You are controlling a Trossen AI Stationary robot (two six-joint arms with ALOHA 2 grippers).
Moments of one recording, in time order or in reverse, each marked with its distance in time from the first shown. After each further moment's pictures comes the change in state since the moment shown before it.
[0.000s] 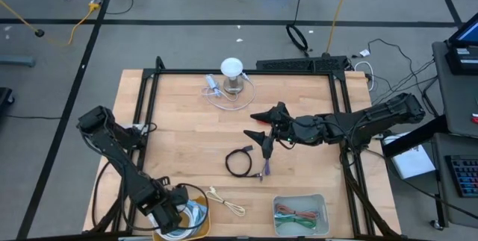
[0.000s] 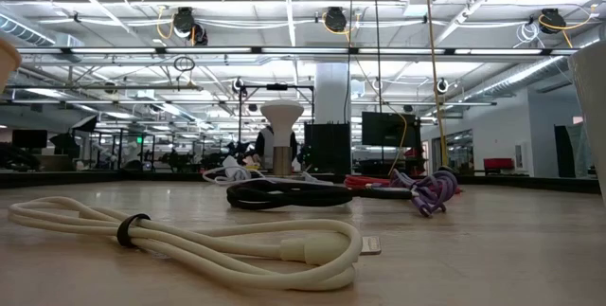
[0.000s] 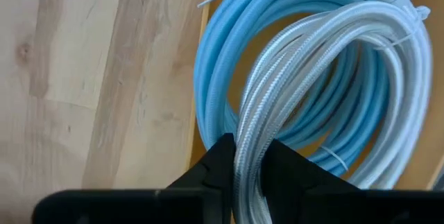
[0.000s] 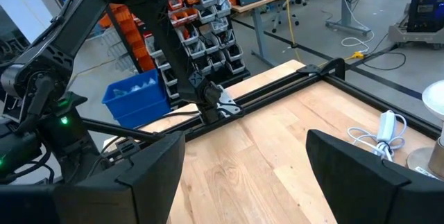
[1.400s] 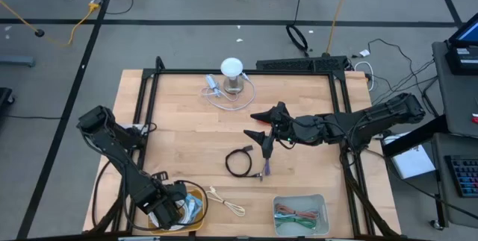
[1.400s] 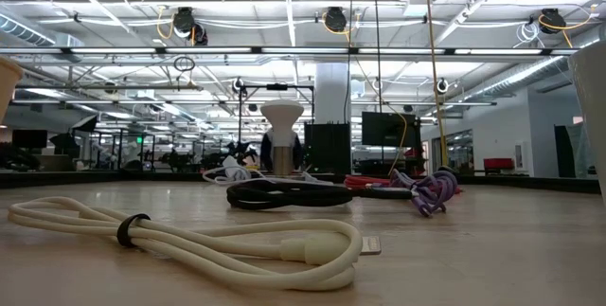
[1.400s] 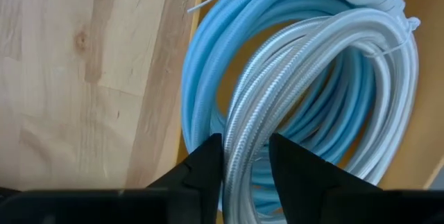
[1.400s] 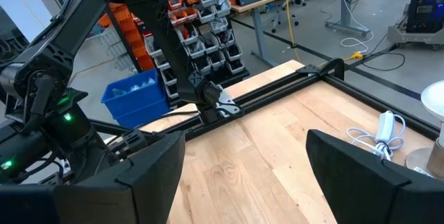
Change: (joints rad) left arm 0.014 -0.001 0.000 -0.078 -0.008 0.037; right arm -0.001 0.000 0.000 -0.001 0.000 -0.004
